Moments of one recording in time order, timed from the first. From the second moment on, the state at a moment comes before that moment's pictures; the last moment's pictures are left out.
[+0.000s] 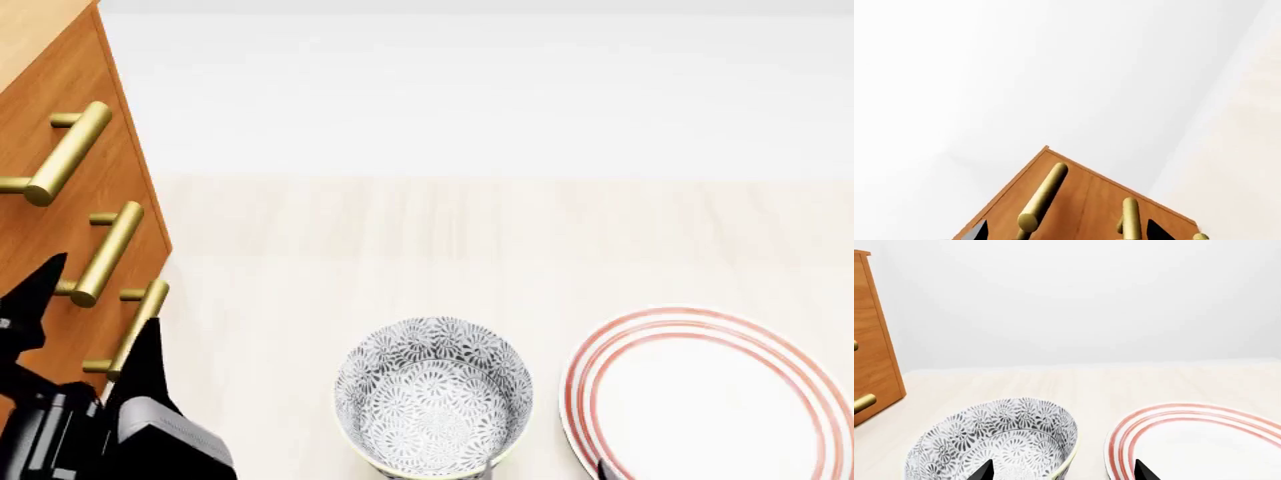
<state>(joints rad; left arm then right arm) -0.41 -0.47 0.60 0.06 0.62 -0.44 -0.30 0.01 0.22 -0.27 0.00 0.26 -0.11 0.20</state>
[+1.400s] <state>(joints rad) -0.78 -0.46 0.68 0.02 0.73 -0.67 0.09 0.01 0.25 -0.31 0.00 0.28 -0.12 0.22</state>
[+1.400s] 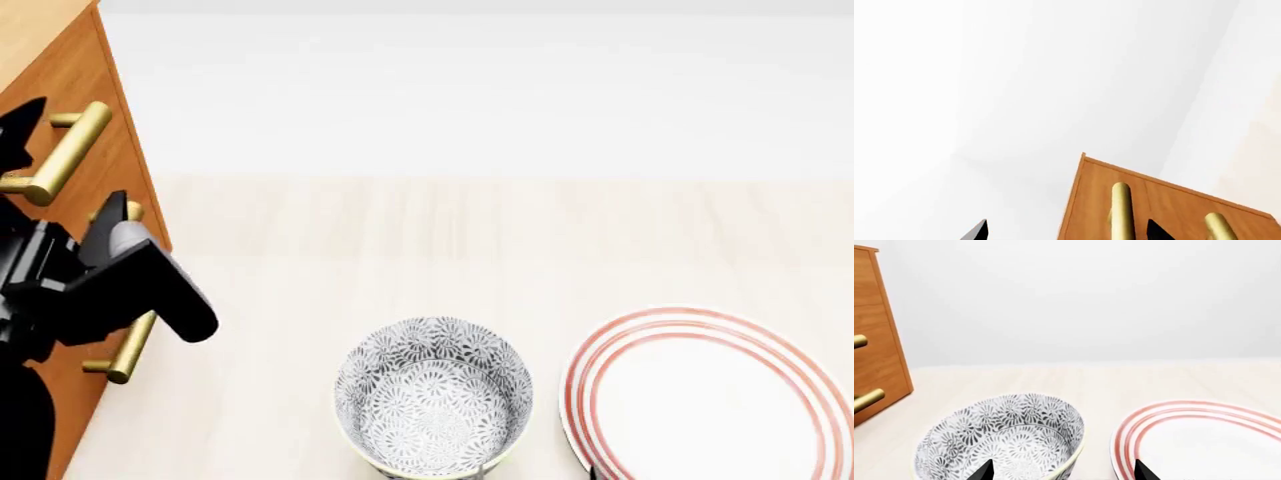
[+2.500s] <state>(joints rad) -0.87 -0.45 0.72 -0.16 0.74 -0.71 0.16 0.02 0.26 -0.34 0.02 0.31 -0.11 0.24</state>
